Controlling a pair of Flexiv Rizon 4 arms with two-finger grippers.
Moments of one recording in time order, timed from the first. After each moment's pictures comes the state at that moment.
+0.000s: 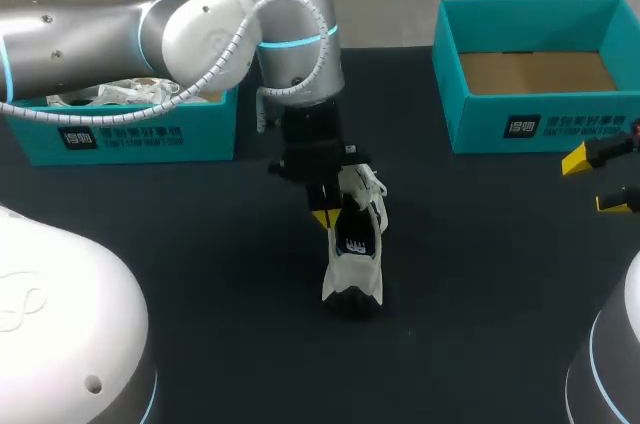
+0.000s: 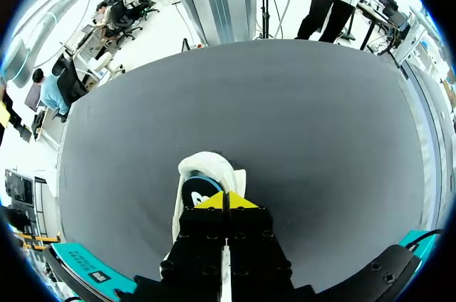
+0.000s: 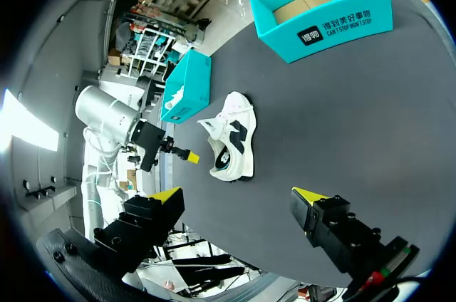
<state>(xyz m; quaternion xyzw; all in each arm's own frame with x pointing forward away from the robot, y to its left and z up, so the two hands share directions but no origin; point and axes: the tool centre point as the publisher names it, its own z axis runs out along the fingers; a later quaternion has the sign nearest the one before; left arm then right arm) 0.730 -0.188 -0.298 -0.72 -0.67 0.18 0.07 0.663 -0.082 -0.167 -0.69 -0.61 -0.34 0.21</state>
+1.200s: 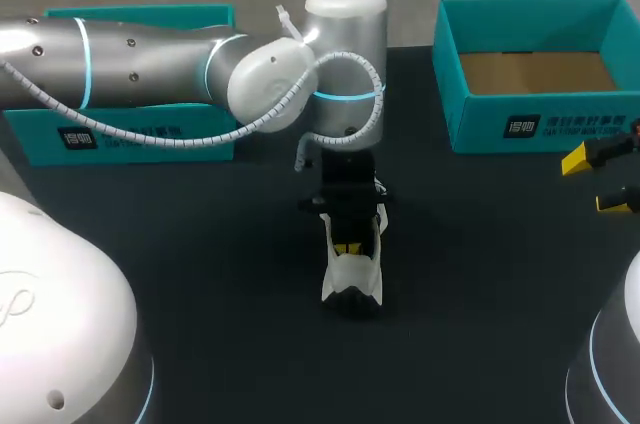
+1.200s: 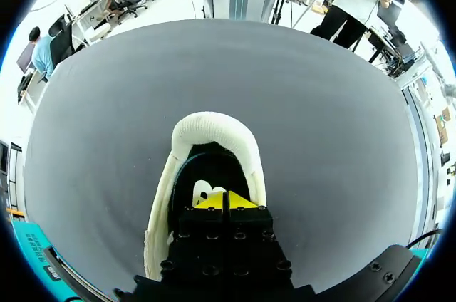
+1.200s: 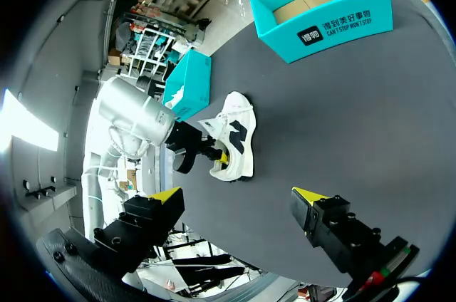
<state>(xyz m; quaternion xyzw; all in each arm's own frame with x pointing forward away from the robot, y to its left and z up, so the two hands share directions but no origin) 0.730 -0.212 -0.382 -0.67 -0.72 0.12 0.12 0.663 -0.082 -0.167 -0.69 -0.61 -0.34 0.21</state>
